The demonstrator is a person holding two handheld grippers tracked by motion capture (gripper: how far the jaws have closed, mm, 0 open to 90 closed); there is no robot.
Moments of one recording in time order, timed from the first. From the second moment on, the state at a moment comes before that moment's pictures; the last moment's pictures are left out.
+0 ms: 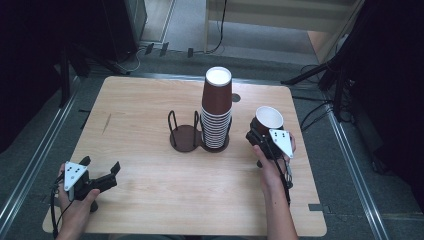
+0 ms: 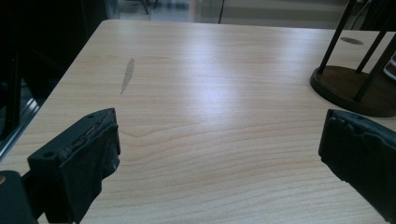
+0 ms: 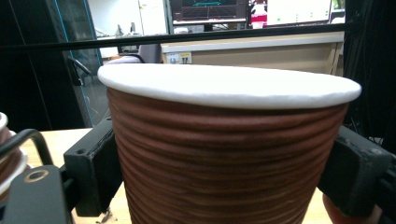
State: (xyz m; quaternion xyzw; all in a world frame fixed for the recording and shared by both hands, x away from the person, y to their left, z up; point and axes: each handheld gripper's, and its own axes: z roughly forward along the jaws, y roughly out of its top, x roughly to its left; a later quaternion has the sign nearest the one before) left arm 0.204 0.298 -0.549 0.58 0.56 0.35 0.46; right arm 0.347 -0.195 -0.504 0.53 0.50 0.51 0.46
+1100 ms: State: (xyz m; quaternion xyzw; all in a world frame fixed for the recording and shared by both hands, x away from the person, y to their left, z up) left arm 0.202 0.300 -0.547 0.58 0.58 0.32 0.47; right arm 0.363 -0.196 -0.534 0.54 0.53 0.47 0.46
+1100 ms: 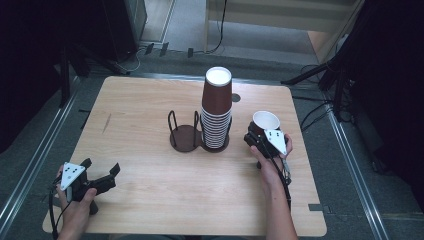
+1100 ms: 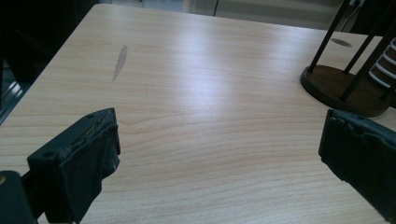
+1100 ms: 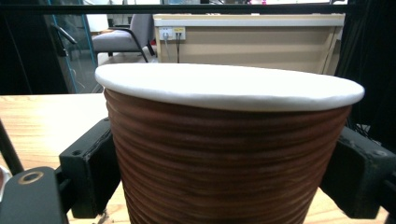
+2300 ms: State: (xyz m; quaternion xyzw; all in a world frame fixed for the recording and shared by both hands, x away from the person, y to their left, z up) left arm 0.201 0.300 -0.547 0.58 0.59 0.32 0.46; right arm 0.338 -0.217 -0.517 0.53 0.56 0.48 0.42
